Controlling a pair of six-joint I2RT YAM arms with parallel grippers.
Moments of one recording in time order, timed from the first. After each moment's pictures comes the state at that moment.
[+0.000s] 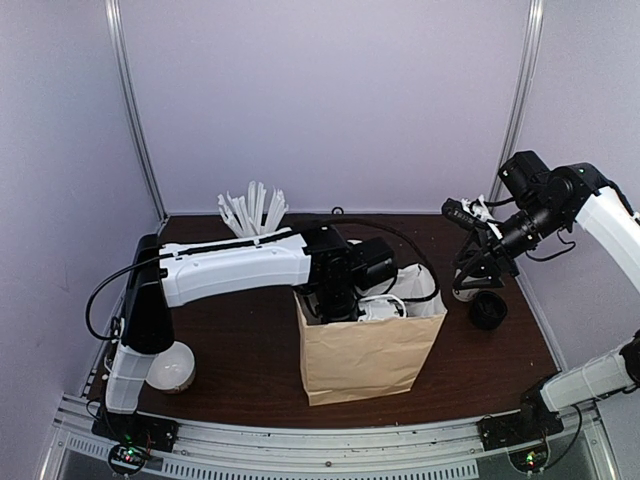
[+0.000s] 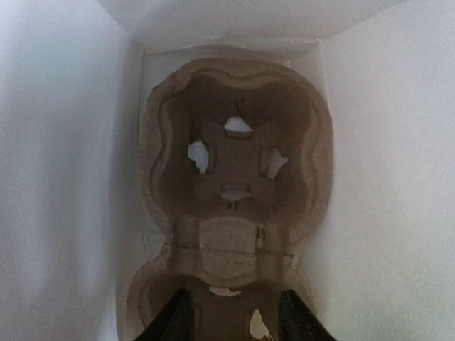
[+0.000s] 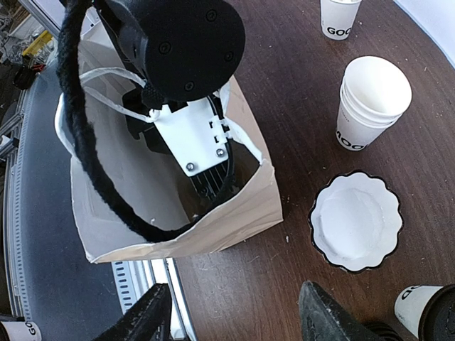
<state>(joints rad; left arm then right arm) -1.19 2.21 2.08 -1.25 0.18 0.16 0.36 1.26 1.46 -1.37 -0.68 -0.71</state>
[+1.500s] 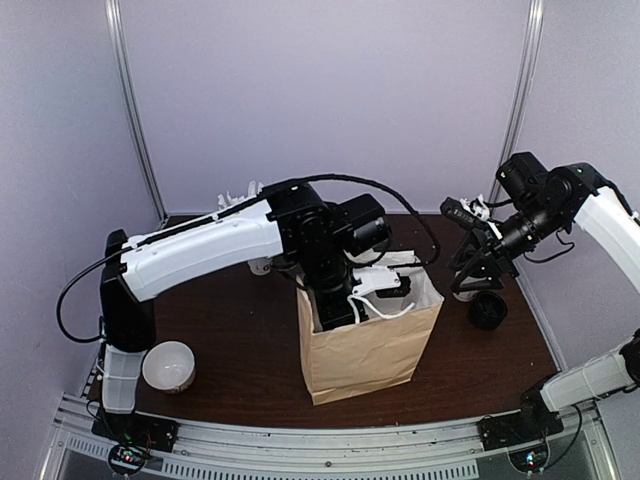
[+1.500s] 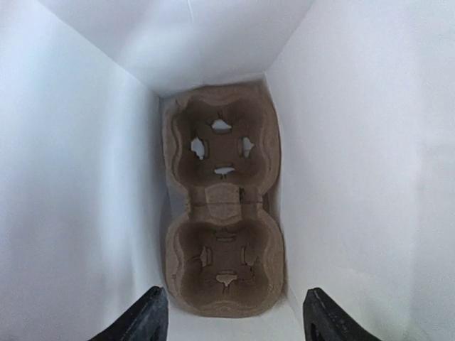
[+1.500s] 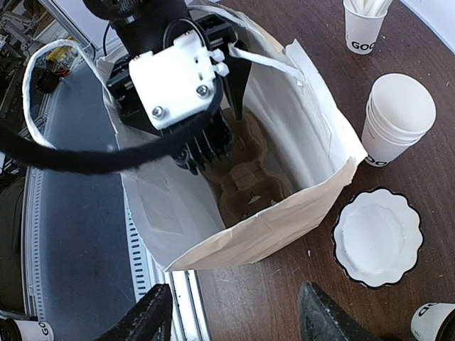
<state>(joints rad) -1.19 2.13 2.22 -1.36 0.13 0.21 0.38 1.27 1.46 -1.38 -0.76 -0.71</state>
